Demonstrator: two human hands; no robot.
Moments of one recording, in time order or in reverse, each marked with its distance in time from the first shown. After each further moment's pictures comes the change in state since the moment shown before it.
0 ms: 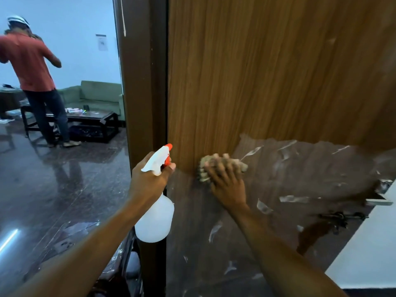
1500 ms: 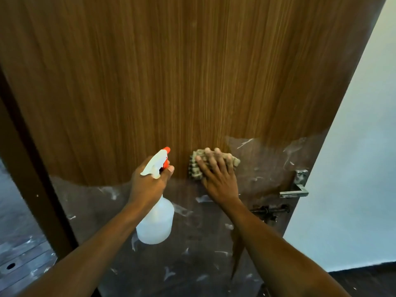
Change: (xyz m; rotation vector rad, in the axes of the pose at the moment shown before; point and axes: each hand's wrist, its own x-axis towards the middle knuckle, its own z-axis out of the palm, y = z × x) left_hand -0.042 0.103 0.272 -0.033 -0.091 -0.058; right_hand -0.090 0.262 -0.003 -0.013 0.008 0.024
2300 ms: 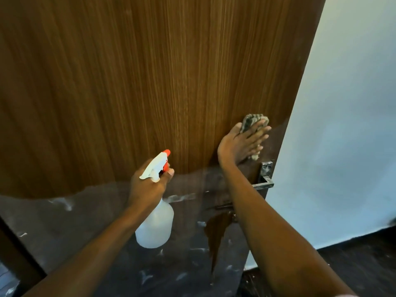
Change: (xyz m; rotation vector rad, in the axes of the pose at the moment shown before) left_hand -0.011 0.024 0.093 -0.017 -0.049 -0.077; right_hand 0.067 0.117 -0.052 0.409 0.150 1.387
